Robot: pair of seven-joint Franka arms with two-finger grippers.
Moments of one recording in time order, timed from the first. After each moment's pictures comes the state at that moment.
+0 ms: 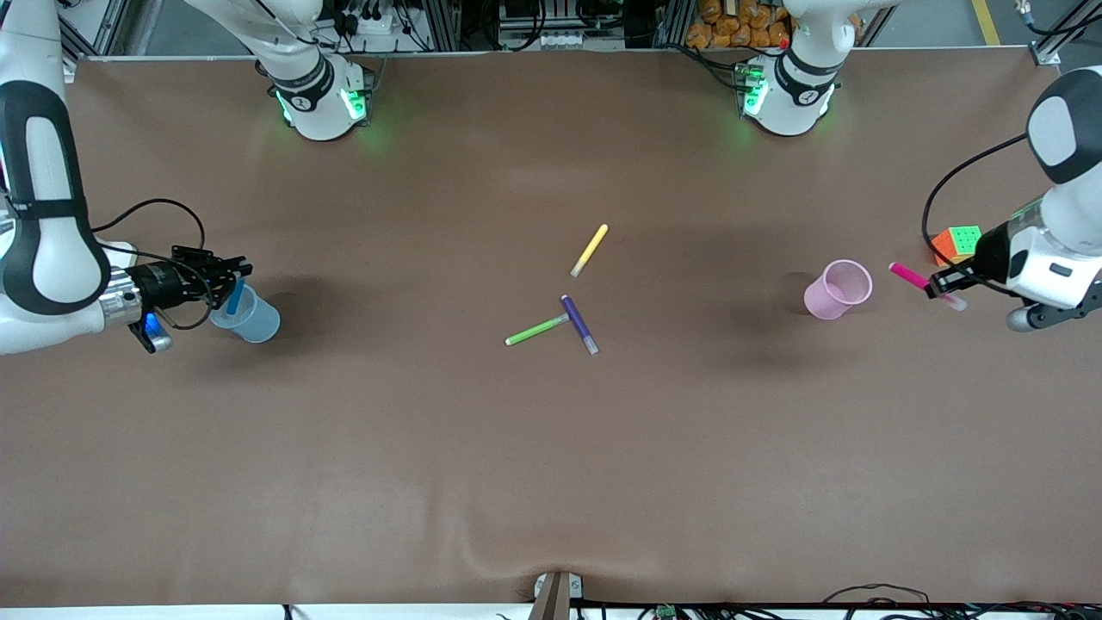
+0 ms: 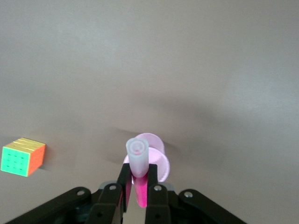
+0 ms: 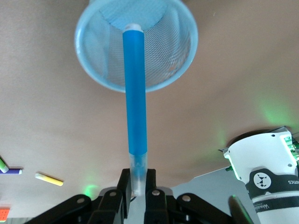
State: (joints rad) left arm 0.23 0.03 -0.14 -1.96 0.01 1.97 -0.24; right arm -0.24 0.46 -0.04 -1.77 0.38 1.44 0.45
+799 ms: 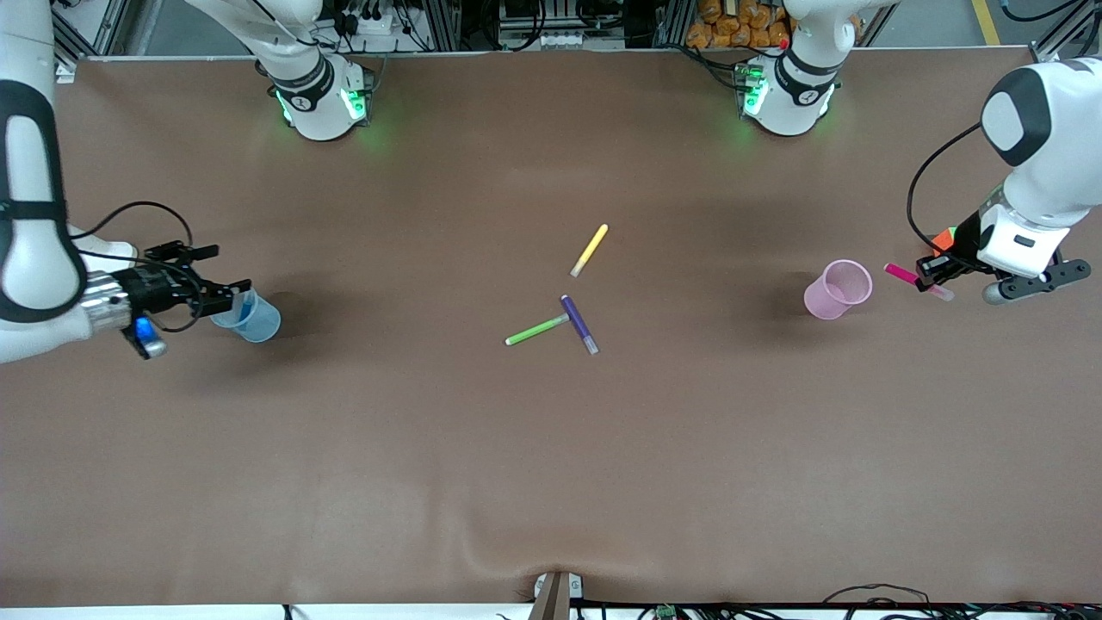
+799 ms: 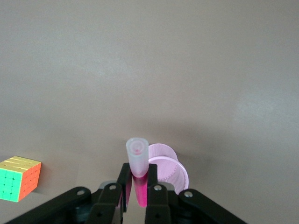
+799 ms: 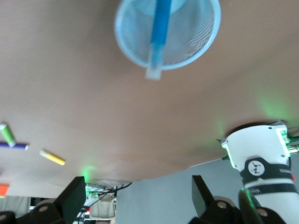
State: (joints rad) left arm 0.25 -0.09 -0.14 -2.27 0.01 2.29 -0.18; right arm -0.24 0.47 -0.02 -1.58 0.39 1.28 0.44
